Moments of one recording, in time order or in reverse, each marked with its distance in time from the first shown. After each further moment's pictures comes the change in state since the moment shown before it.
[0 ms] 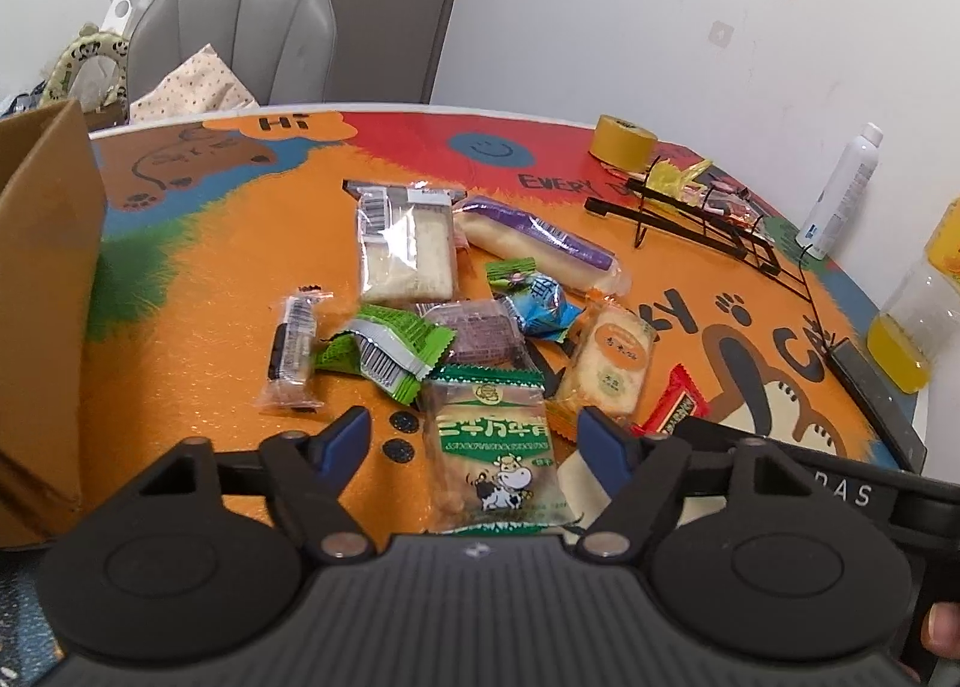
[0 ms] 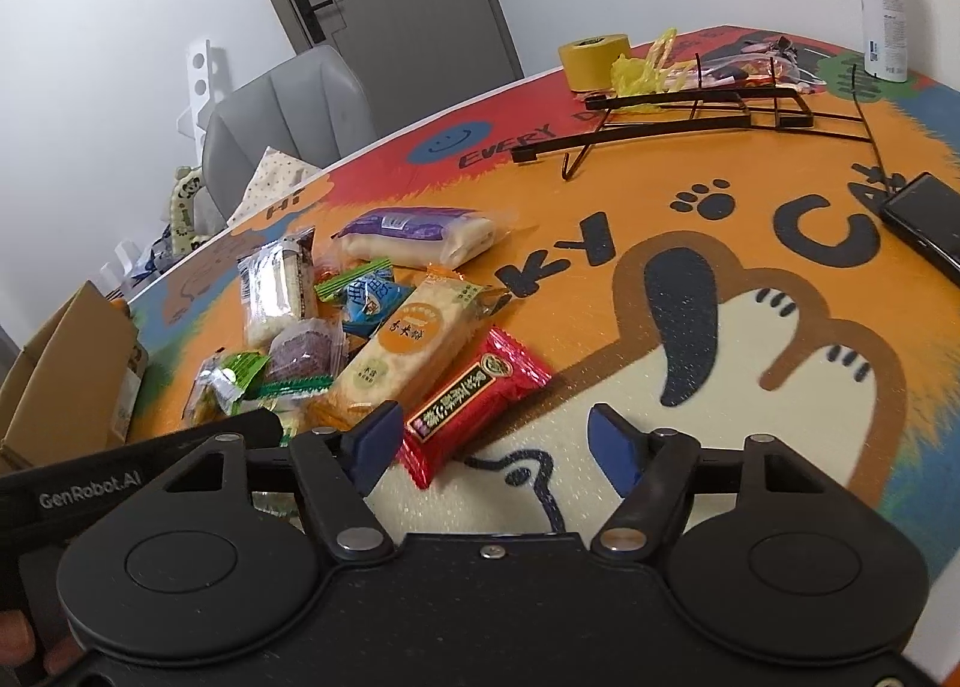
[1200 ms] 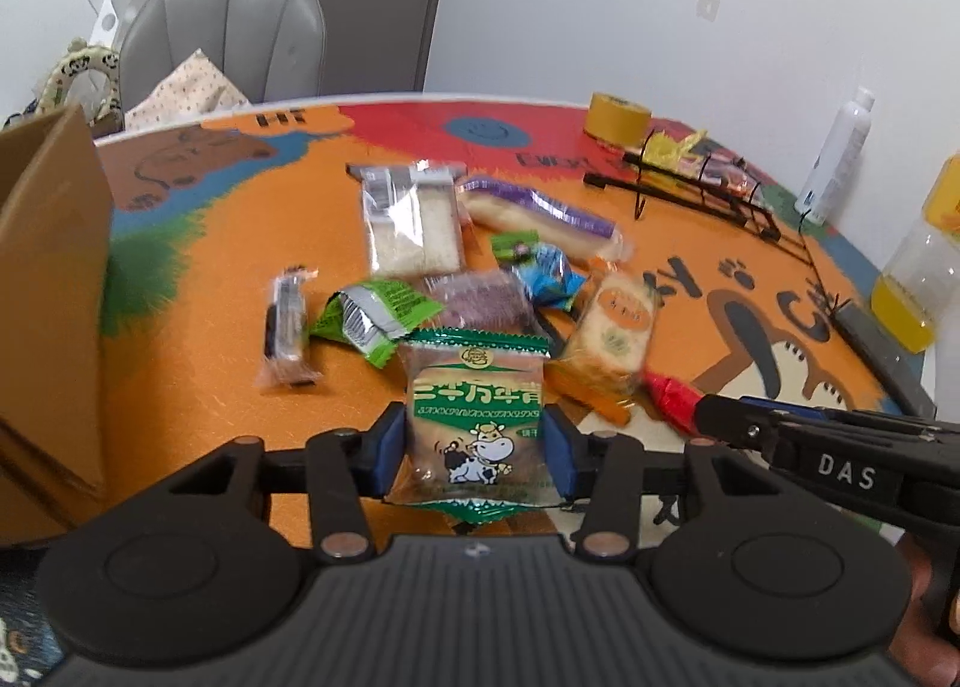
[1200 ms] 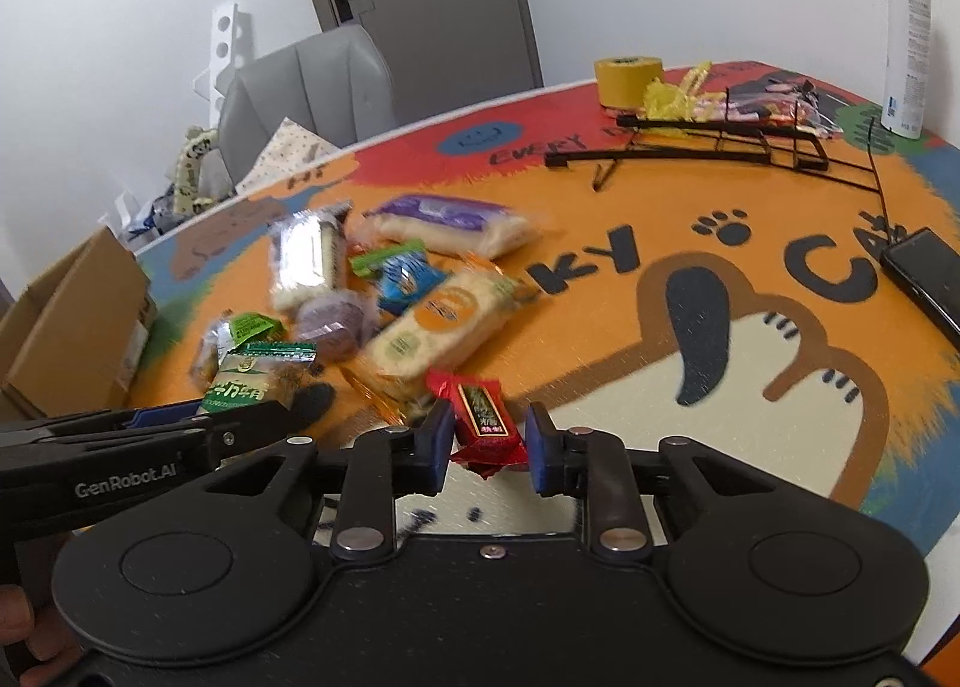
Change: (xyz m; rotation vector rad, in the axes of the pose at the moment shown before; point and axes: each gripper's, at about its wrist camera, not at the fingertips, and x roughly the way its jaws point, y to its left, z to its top) left arm -0.013 0.001 -0.008 0.066 0.007 0.014; right arm -0.020 0.033 -0.006 -0.135 -0.009 -0.022
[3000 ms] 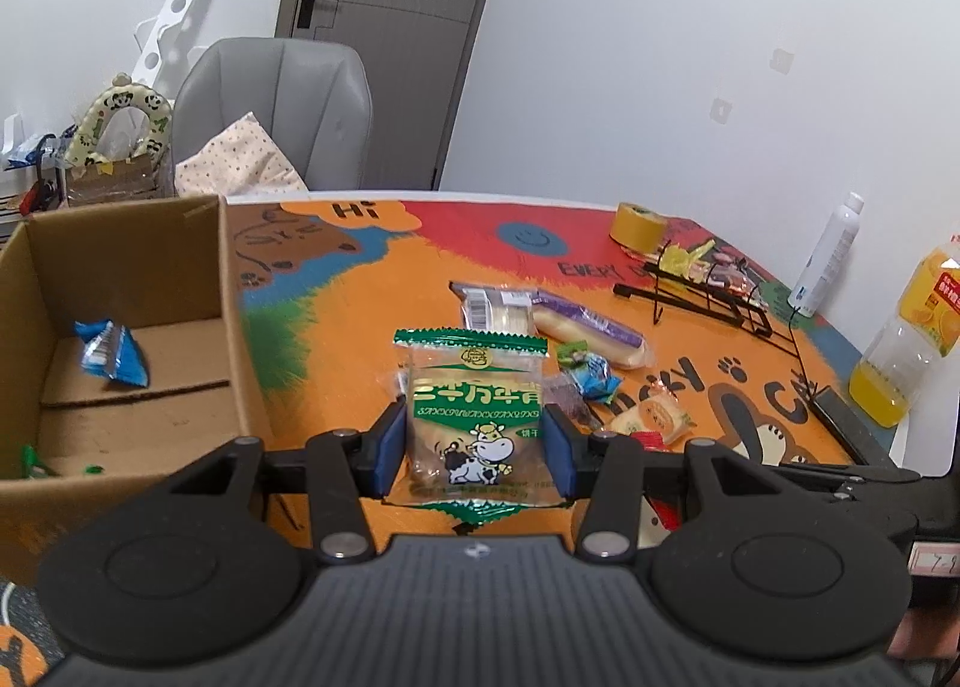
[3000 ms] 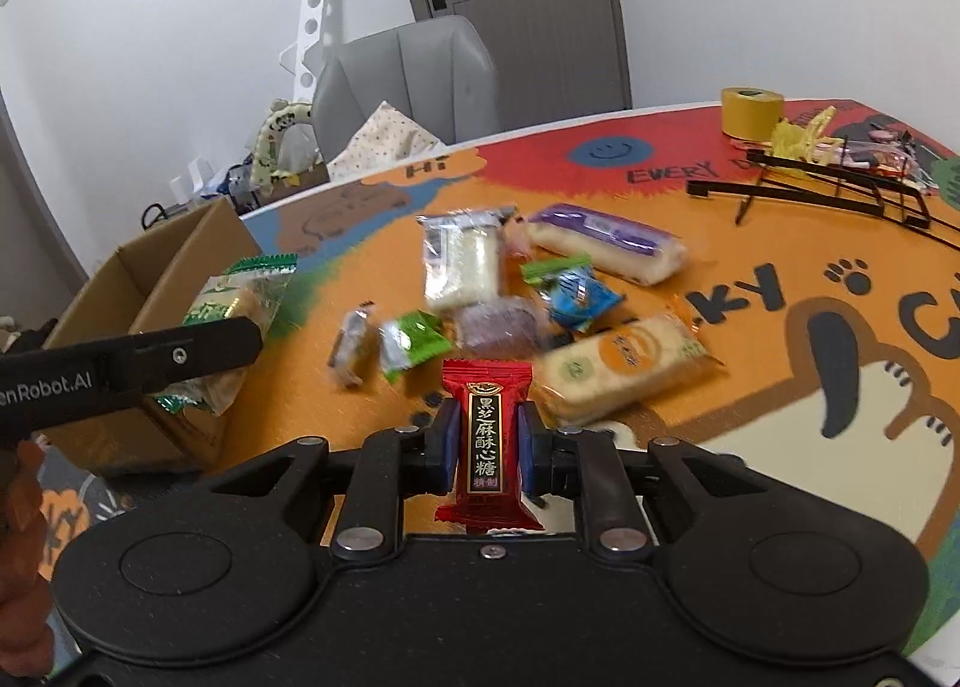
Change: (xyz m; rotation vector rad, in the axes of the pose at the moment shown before) left arm -0.079 0.054 0.016 -0.064 -0.145 -0.001; right arm -0.006 0.065 0.008 -0.099 0.021 0.113
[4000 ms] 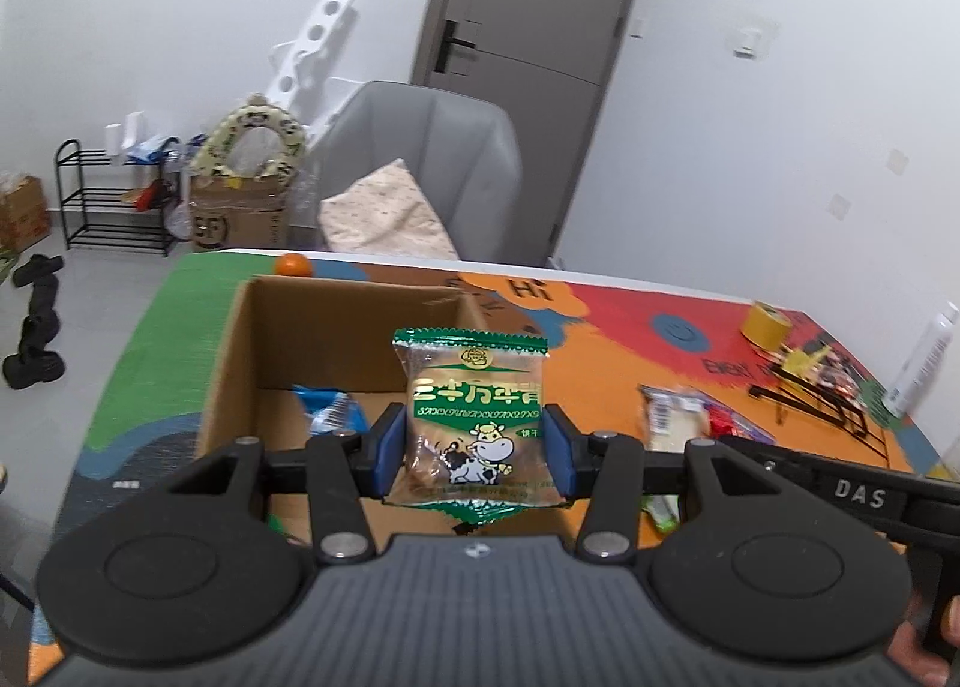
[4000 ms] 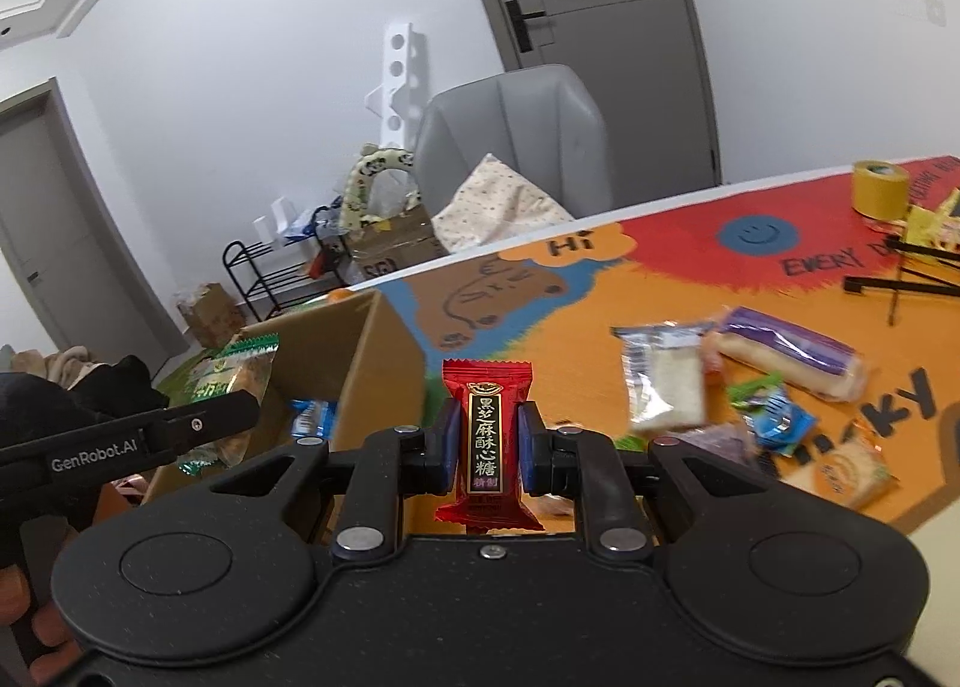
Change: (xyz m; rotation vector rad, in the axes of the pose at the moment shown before) left arm -0.054 0.094 0.036 -0.134 -0.093 0.201; right arm 0.012 0.084 0.054 -0.020 -0.076 0.168
